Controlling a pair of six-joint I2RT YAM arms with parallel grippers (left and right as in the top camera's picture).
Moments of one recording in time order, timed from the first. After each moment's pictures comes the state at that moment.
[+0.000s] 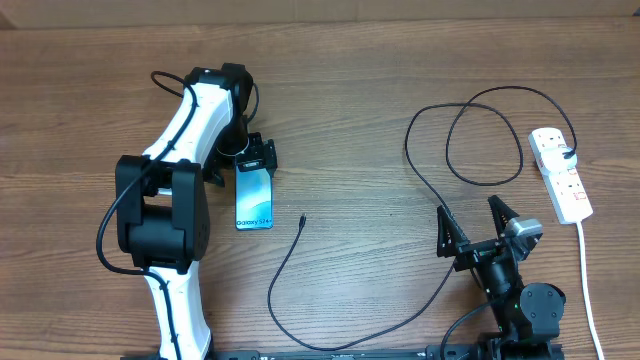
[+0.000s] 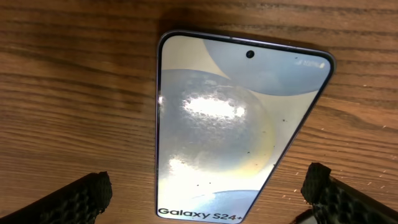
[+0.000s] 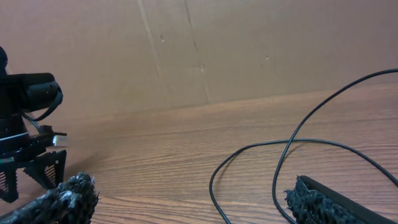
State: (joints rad) left arm -0.16 2.18 1.71 -1.29 0.06 -0.35; right arm 0.01 0.01 0.02 -0.02 -0.24 0.23
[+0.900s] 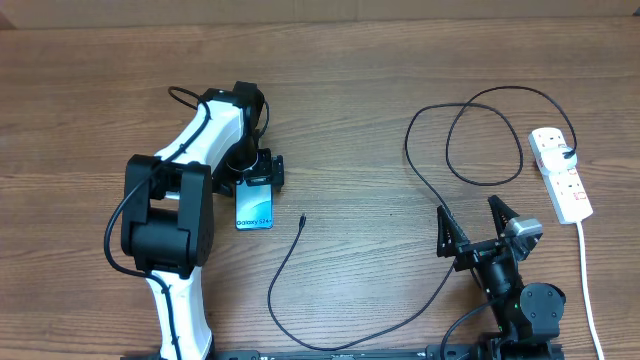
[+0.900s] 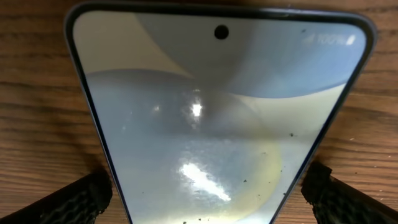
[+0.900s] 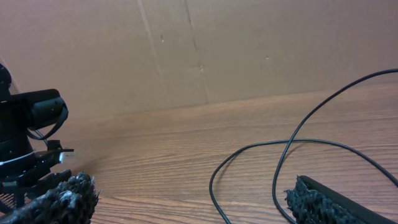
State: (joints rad) left arm -0.20 2.16 1.54 -1.13 0.05 -0.30; right arm 0.01 0.01 0.02 -0.02 -0.24 0.23
